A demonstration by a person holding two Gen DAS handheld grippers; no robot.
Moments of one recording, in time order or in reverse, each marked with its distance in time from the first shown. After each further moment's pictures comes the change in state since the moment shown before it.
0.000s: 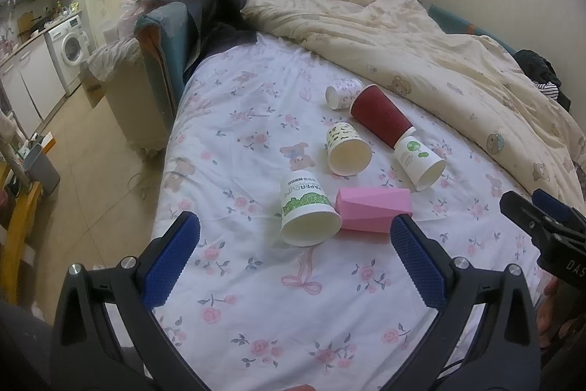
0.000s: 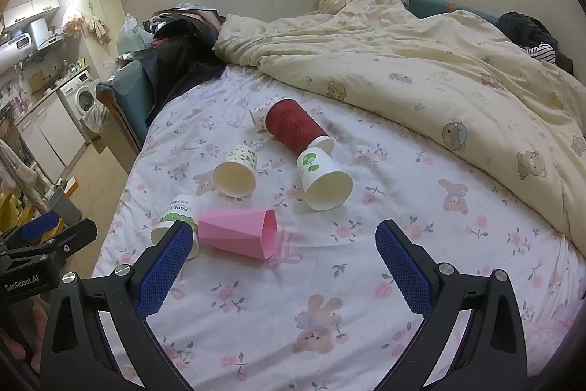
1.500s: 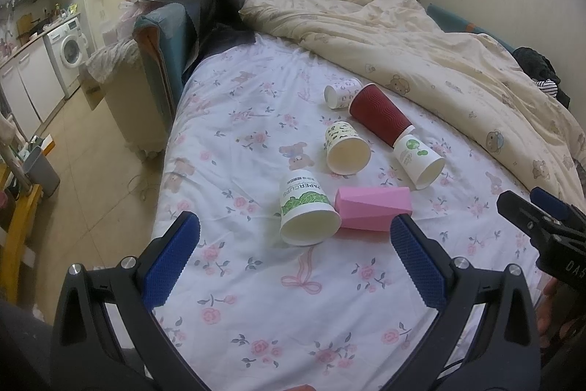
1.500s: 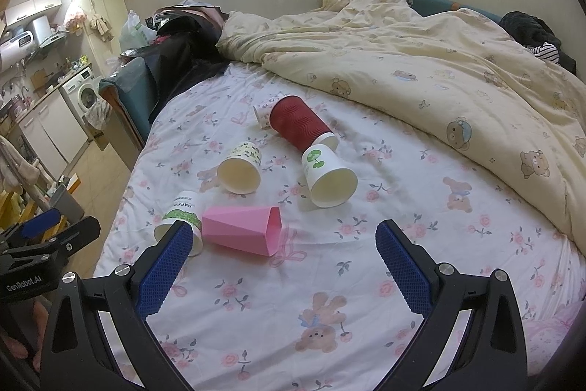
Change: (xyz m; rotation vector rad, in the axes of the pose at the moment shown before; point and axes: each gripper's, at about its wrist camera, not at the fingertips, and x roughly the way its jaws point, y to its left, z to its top) left arm 0.002 0.002 0.000 -0.003 0.004 -0.005; right arm 0.001 0.004 -0.004 -0.009 0.006 0.010
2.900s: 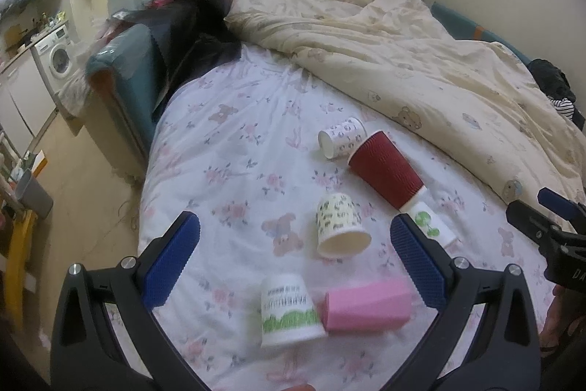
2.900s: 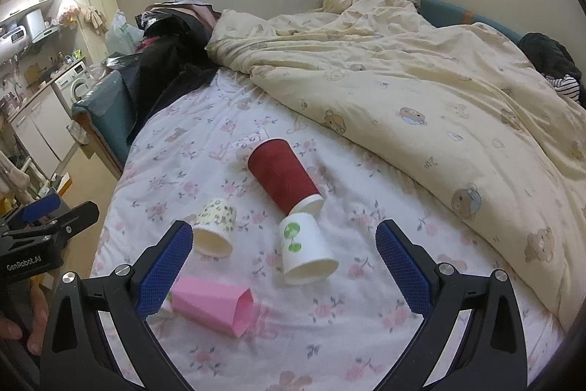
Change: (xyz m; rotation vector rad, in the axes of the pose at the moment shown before) left arm 0.088 -0.024 0.119 0.029 0.022 0.000; right arm 0.066 -0.032 0.116 -0.033 0.052 -0.013
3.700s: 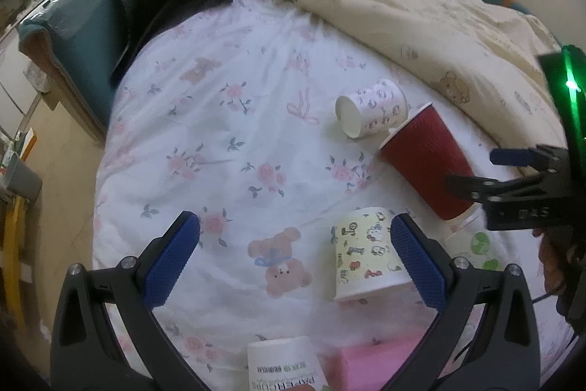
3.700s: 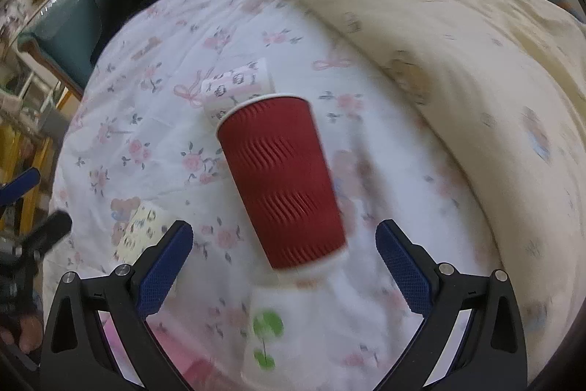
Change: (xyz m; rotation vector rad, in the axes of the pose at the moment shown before) left arm 0.135 0.004 0.016 -0.015 0.199 0.014; right arm 0.225 -0.001 0.059 -0.199 0.442 0.096
